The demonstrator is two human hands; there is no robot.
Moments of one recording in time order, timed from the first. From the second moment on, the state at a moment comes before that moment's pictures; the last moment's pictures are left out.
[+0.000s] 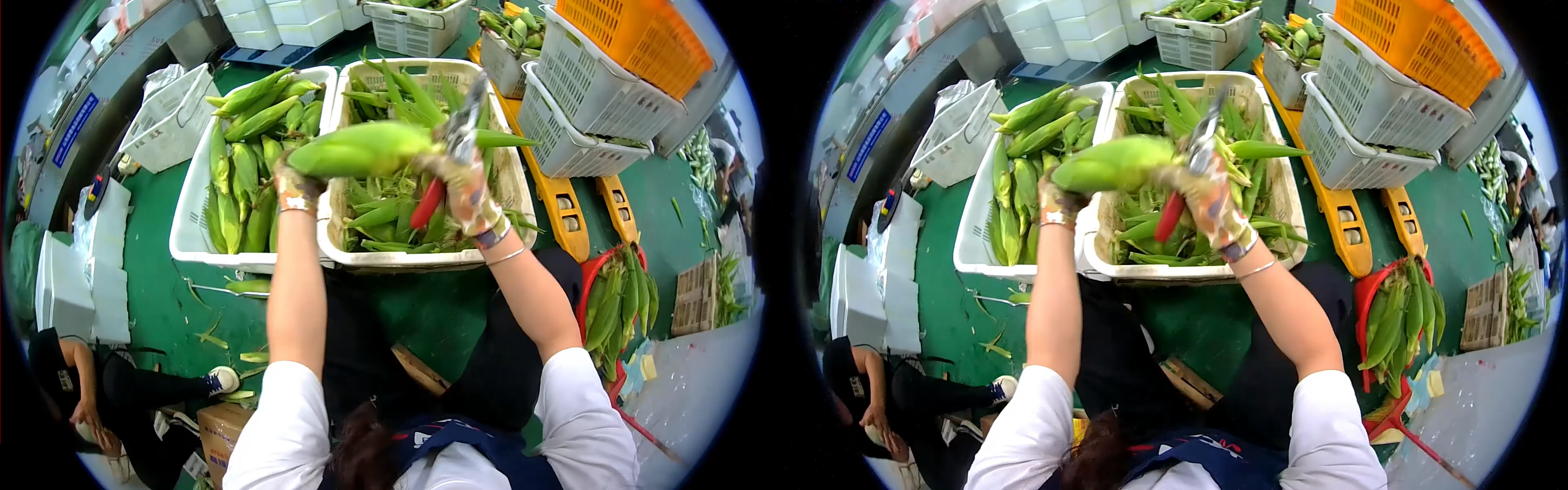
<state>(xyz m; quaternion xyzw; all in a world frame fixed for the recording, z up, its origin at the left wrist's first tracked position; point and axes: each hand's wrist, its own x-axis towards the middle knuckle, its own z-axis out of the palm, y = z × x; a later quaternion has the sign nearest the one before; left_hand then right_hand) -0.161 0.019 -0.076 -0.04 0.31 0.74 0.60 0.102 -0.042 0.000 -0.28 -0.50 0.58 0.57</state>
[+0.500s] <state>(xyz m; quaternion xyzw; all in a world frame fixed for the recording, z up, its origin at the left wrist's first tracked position) -0.363 -0.207 -0.090 0.12 0.43 0.89 0.11 0.151 0.019 -0.041 -0.63 -0.75 0.12 0.15</state>
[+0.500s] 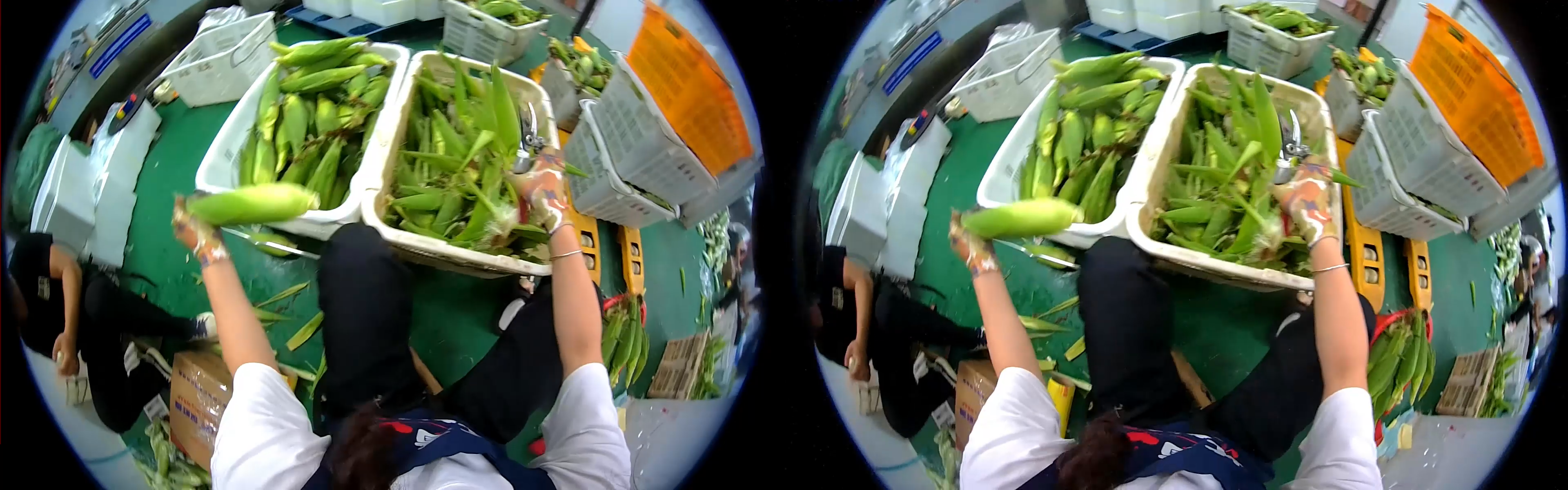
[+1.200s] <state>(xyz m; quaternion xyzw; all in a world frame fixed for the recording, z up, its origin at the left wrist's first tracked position) -0.402 -0.092 -0.131 0.40 0.61 0.68 0.09 0.116 -0.030 -0.076 -0.65 -0.68 0.31 0.15</state>
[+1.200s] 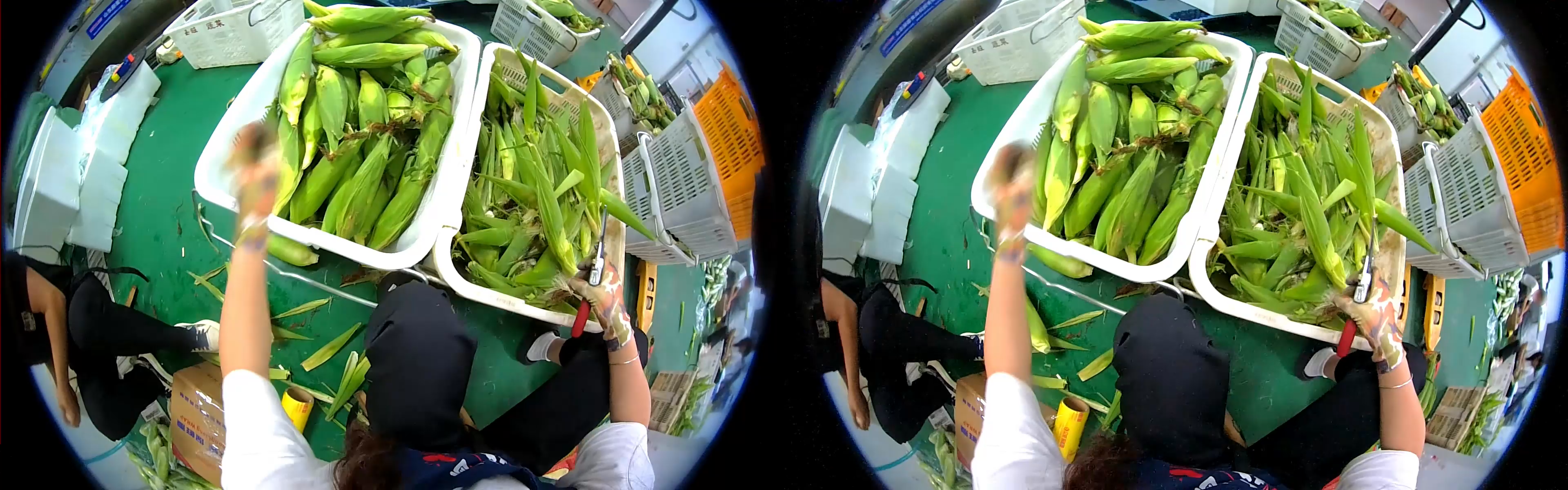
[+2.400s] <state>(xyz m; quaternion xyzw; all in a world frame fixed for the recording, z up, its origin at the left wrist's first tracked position) -0.020 -0.034 -0.051 0.59 0.32 0.46 0.58 0.177 -0.045 0.024 -0.38 -0.79 0.13 0.45</state>
